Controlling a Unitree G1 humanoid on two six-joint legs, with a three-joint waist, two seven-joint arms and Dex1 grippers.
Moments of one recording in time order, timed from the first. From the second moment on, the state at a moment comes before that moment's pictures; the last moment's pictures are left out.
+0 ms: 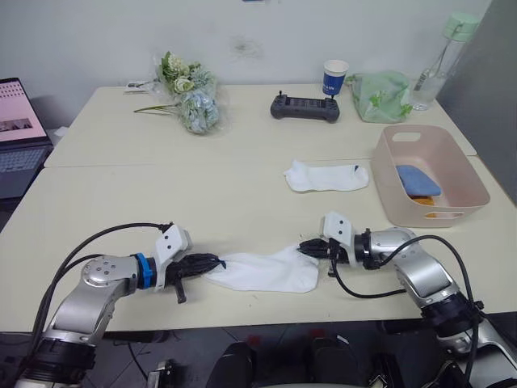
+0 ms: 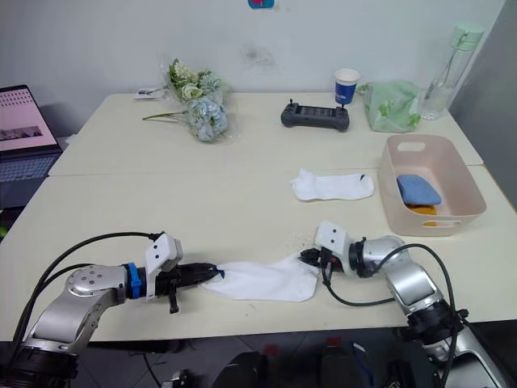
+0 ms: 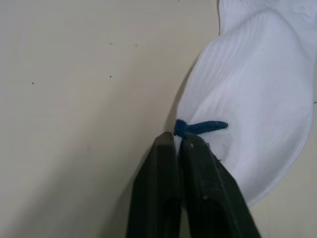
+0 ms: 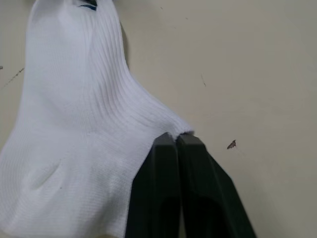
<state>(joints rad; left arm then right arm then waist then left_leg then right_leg) -0.06 0.76 -0.01 -0.05 -0.34 0.28 -1.08 -0.38 -0.54 0.32 -0.04 0.14 0.33 1.02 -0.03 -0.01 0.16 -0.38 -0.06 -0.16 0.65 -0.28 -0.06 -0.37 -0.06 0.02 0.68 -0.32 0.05</state>
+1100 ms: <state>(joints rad) -0.13 0.78 0.08 -0.05 -0.40 0.45 -1.04 -0.34 -0.58 0.20 -0.17 0.17 0.36 0.96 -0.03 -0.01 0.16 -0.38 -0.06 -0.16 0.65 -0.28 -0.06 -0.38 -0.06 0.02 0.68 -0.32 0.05</state>
